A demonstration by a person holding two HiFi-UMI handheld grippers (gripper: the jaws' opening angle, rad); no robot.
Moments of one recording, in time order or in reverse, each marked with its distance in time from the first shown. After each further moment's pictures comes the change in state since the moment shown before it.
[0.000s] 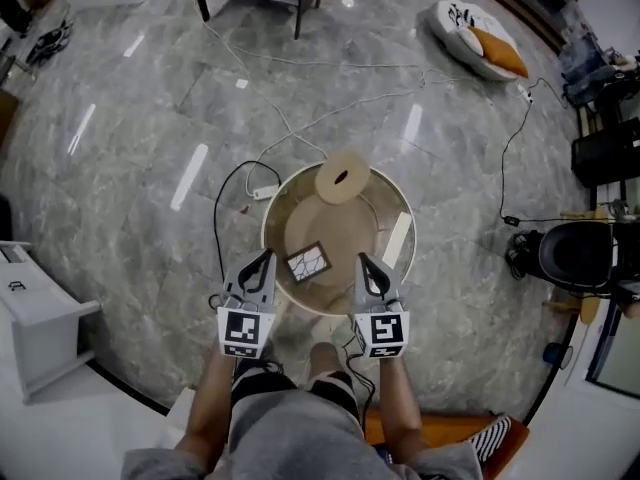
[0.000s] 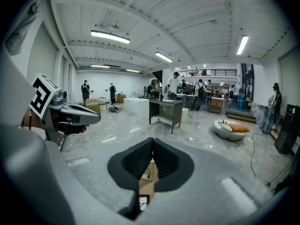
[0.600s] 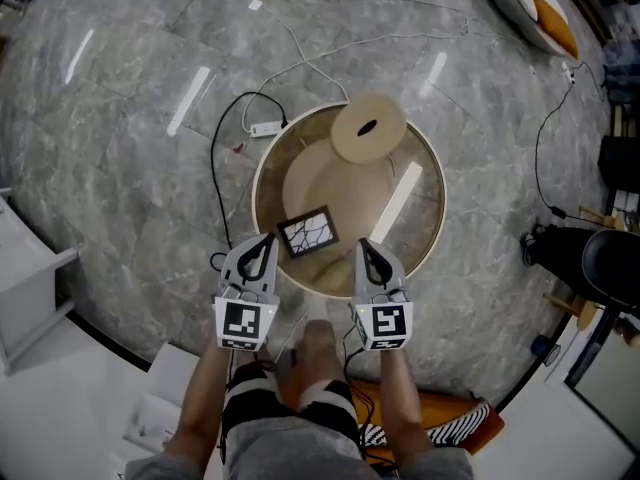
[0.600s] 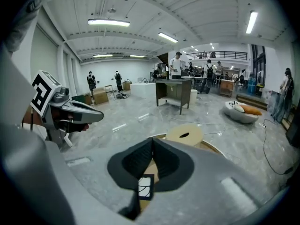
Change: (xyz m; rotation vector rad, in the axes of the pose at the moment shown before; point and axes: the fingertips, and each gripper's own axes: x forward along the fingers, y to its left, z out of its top) left arm 0.090 -0.004 -0.193 -0.103 0.159 0.010; right arm 0.104 0.008 -0.193 0.019 0.183 0.128
